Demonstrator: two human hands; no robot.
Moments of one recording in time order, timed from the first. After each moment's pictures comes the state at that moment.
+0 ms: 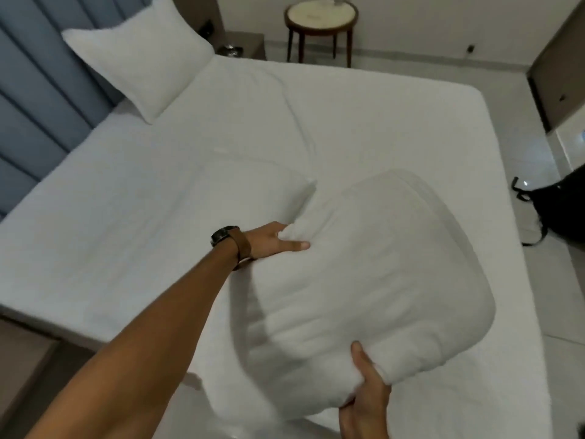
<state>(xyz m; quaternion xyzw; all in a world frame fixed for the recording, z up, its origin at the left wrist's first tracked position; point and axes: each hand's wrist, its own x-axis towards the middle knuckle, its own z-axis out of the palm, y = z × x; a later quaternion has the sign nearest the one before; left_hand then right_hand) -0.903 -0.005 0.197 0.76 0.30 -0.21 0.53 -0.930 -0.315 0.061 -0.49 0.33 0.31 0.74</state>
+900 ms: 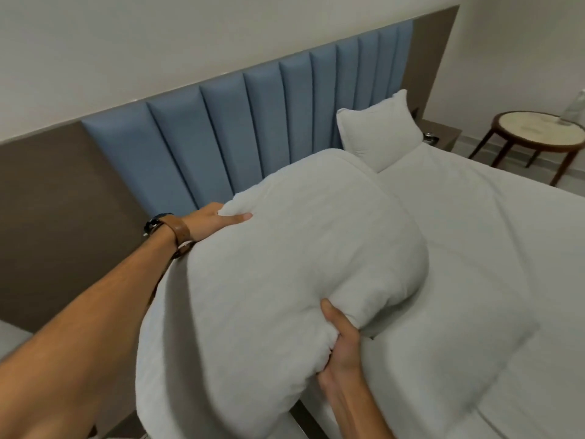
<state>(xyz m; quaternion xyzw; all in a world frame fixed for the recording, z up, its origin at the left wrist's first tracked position) -1.449 0.339 0.386 0.70 0.55 0.08 0.45 -1.246 0.113 0.261 -0.40 0.04 0.63 0.66</state>
